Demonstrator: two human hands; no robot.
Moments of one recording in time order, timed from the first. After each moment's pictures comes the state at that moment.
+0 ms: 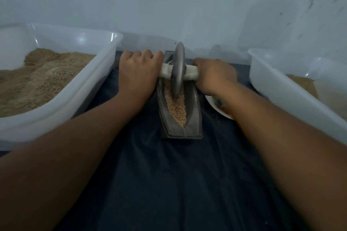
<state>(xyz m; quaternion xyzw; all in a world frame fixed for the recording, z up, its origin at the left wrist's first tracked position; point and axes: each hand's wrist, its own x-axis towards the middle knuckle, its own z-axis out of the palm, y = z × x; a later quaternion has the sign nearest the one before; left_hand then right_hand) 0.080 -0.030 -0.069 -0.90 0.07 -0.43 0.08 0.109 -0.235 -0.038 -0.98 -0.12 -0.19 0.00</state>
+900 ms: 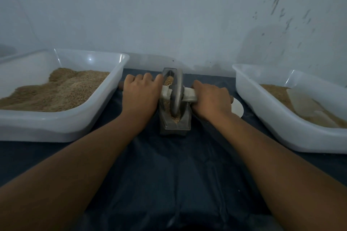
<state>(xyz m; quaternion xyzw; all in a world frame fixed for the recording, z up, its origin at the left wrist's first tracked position) 0.006 -0.041 -0.056 -0.92 0.06 -0.39 0.08 0.037 -0.246 -0.058 -0.95 -0.13 -0.28 0.00</state>
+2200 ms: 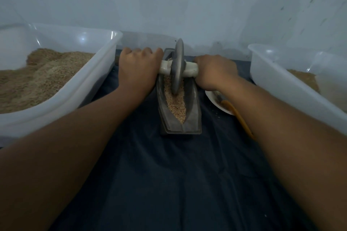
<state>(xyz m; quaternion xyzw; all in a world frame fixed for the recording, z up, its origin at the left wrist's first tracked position) 0.077 -0.031 -0.058 -0.92 0.07 -0.38 0.07 0.110 -0.236 -0.034 -0.98 -0.12 -0.16 -0.01</state>
